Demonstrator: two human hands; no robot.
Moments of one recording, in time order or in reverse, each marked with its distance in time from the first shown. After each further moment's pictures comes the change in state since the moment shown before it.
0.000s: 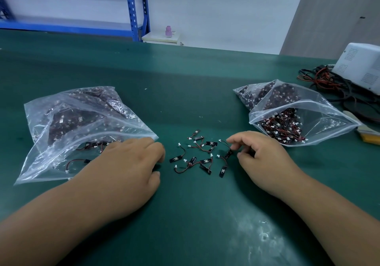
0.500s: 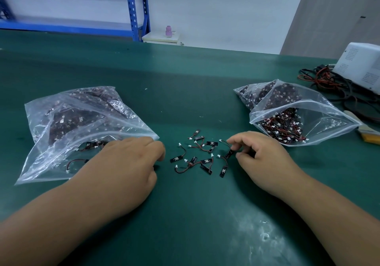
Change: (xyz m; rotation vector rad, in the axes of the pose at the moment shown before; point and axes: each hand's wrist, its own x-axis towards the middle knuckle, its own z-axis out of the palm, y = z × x) left_hand 0.001 -0.002 -0.002 0.008 0.013 -0.014; right_hand -0.001 0.000 0.000 0.021 -0.019 0.000
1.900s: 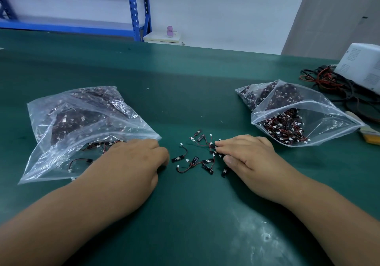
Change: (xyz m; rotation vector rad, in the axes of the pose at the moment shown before) left_hand 0.005 -0.001 0.006 0.067 -0.051 0.048; right_hand 0.000 -0.008 0.002 -0.323 -0.211 -0.144
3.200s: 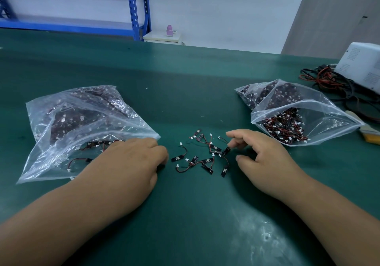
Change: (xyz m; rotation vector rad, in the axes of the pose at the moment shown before) left_hand -0.001 0.001 -0.001 -0.004 0.030 0.000; right_hand -0.006 0.006 0.001 0.291 0.200 0.130
